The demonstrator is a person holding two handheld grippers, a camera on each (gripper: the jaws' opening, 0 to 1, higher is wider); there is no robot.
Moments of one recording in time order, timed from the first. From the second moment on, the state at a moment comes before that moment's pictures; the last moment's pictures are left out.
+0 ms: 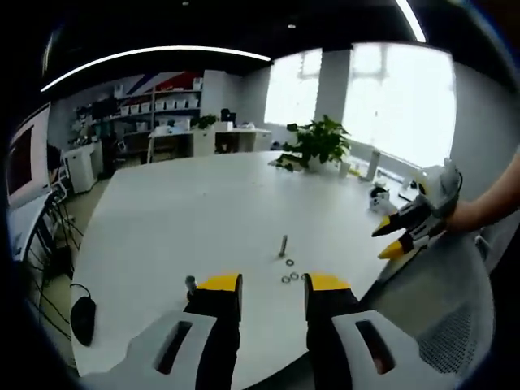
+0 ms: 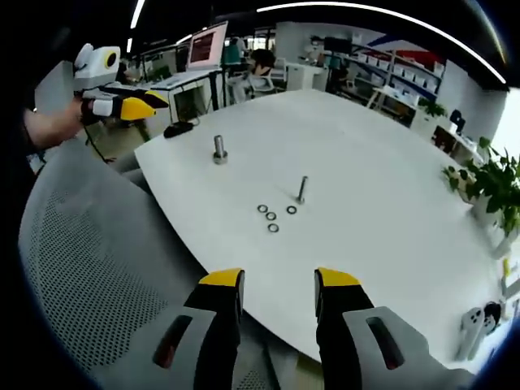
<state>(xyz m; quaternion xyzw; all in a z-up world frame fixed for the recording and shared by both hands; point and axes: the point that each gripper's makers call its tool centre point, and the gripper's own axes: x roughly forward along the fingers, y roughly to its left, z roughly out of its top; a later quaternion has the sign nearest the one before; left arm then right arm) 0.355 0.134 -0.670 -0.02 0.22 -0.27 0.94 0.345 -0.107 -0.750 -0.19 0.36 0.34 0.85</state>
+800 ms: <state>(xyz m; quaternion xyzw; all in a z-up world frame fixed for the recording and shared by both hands) 0.355 0.140 -0.673 -0.03 0.23 -0.26 0.94 0.343 -0.107 -0.754 -0.19 0.37 0.34 0.84</state>
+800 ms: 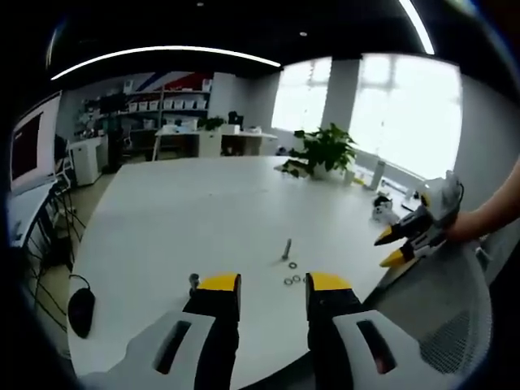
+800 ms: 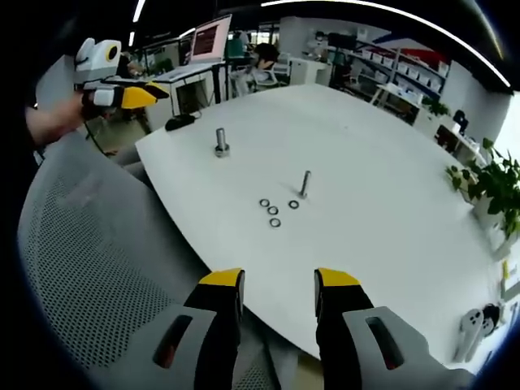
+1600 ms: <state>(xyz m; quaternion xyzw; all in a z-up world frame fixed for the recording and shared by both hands) 0.356 0.146 -0.669 -0.03 0.22 -0.26 0.94 0.380 -0.054 -0.773 -0.21 0.39 0.39 0.81</state>
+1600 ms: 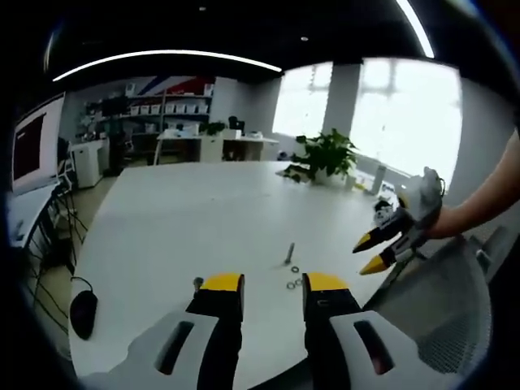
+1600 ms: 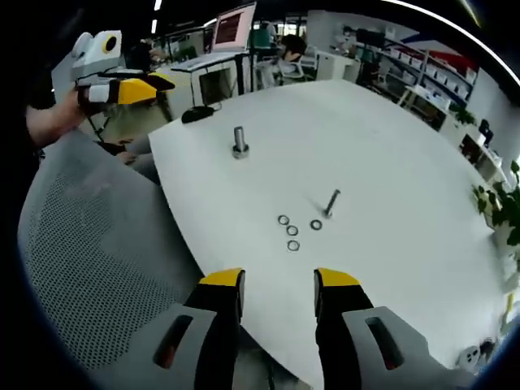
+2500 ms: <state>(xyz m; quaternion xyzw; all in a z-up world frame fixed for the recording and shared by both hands) 0.355 0.151 -0.676 -0.01 0.23 -0.25 0.94 0.420 -0.033 -0.852 -0.21 0.49 0.38 0.76</state>
